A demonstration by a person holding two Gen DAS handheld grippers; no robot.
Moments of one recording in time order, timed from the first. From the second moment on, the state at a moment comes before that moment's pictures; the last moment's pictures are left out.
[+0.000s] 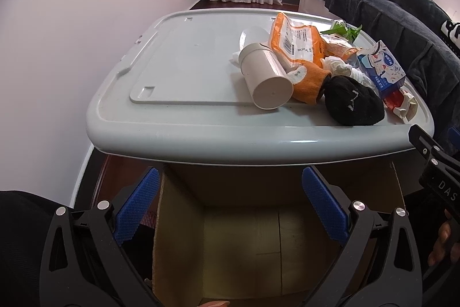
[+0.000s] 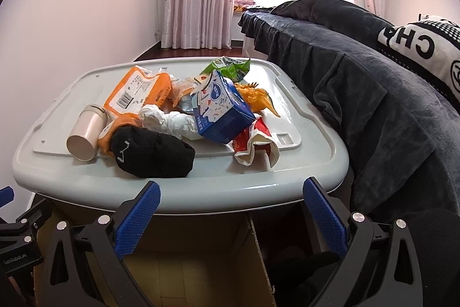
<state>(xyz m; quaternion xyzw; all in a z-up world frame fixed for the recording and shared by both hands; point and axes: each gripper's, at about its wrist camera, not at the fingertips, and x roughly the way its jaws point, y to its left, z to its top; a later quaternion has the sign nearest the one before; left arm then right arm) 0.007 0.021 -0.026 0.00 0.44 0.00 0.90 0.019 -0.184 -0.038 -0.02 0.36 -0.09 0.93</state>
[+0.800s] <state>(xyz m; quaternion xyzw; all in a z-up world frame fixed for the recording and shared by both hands) 0.009 0.020 -0.026 0.01 0.44 0.01 0.90 0.019 -0.190 -0.044 -0.02 0.36 -0.10 0.93</state>
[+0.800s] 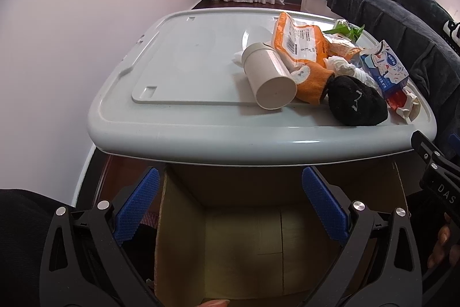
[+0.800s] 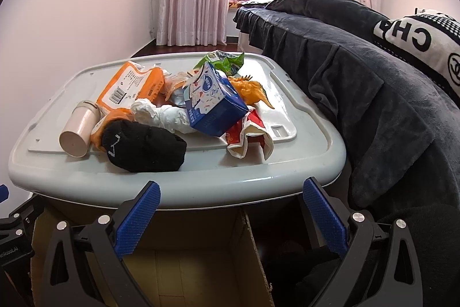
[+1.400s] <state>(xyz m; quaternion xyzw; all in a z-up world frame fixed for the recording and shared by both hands) 0.009 0.019 -0.027 0.01 0.44 0.01 0.90 0.020 -0.189 -0.045 -0.01 0.36 -0.10 0.93</state>
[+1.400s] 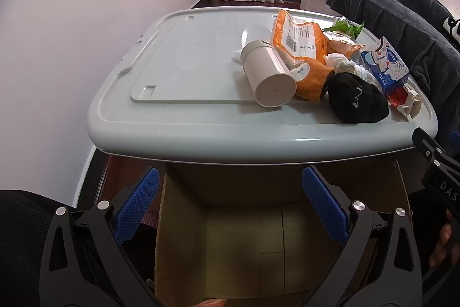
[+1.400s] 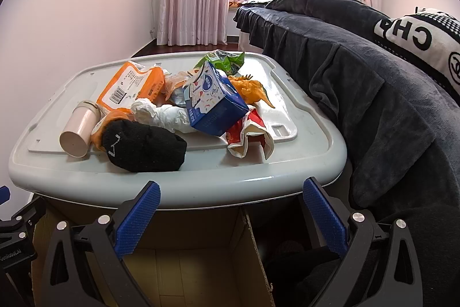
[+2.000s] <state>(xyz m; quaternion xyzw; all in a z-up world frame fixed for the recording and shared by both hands) 0.009 0.017 -0.030 0.02 0.44 0.01 0.90 0.021 -0.190 -0.048 -0.01 0.37 -0.10 0.93</state>
